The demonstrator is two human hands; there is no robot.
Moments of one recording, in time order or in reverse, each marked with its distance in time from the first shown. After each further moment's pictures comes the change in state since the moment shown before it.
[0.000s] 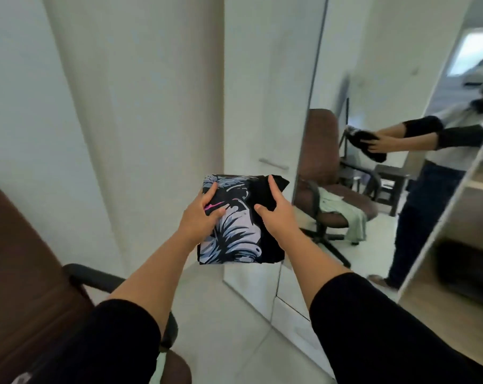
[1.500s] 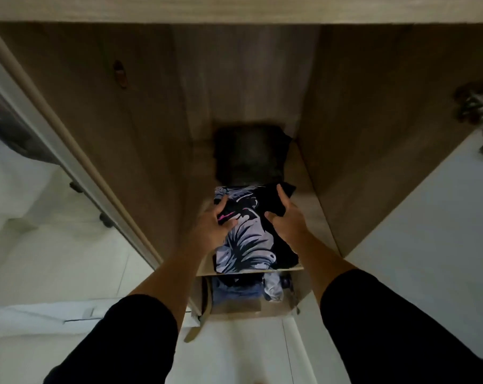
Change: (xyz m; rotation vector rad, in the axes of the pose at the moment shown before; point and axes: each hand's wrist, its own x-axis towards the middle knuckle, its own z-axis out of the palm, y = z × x) left_hand 0.027 0.038 0.782 0.118 -0.966 -0.015; right_hand -0.031 0.491 -0.530 -0.180 0.624 0.795
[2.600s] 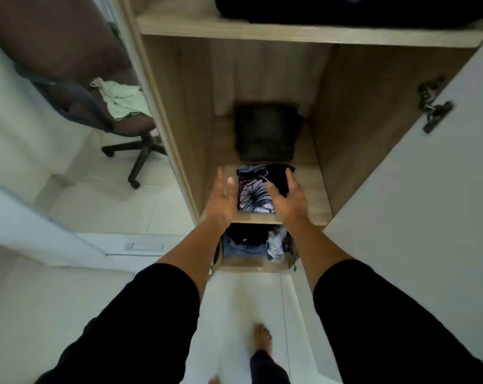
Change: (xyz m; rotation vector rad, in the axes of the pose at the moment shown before) left_hand -0.140 0.035 -0.018 -0.229 0.234 -0.092; right_hand -0.131 -0.038 -0.007 -0.024 0.081 -0.018
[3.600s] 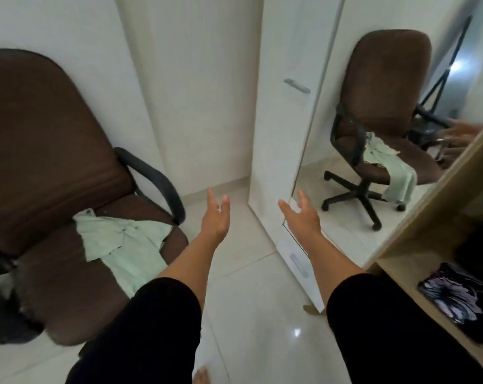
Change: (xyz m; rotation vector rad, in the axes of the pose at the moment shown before) left_hand -0.379 -0.115 -0.246 -0.263 0.977 -0.349; right_hand -0.333 -0.115 0.121 -0.039 -0.902 -0.574
